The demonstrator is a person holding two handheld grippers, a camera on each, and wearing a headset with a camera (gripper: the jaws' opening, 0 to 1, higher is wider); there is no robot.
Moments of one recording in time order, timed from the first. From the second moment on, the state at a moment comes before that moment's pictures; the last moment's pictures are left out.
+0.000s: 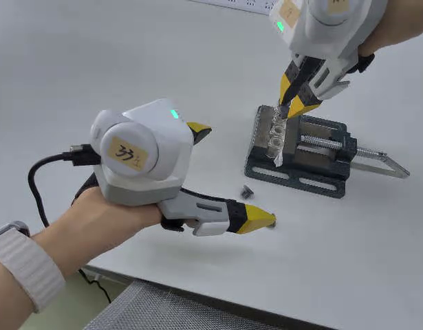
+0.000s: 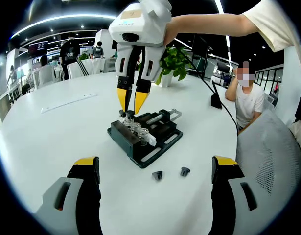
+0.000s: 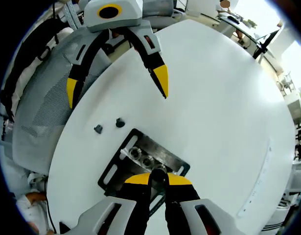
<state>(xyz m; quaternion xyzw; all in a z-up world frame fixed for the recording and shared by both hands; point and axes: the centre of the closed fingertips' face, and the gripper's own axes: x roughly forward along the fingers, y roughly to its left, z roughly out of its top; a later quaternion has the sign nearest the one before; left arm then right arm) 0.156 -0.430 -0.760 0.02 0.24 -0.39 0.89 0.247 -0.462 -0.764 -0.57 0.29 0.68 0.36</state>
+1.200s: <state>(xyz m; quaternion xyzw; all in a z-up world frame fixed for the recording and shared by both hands) 0.157 -0.432 -0.763 0.02 0.24 -0.39 0.89 0.249 -0.460 -0.771 -0.56 0.35 0.65 0.38</state>
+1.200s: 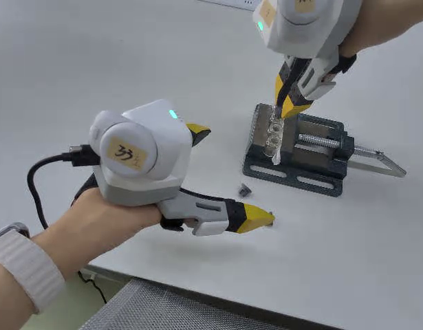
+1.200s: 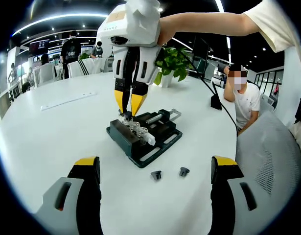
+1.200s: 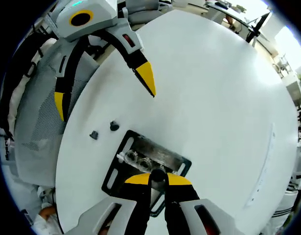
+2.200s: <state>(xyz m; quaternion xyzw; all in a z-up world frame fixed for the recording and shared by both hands) 0.157 -0.431 -0.763 0.02 0.24 -0.39 0.89 0.247 -0.462 -0.770 -0.55 0.32 0.67 0.39</state>
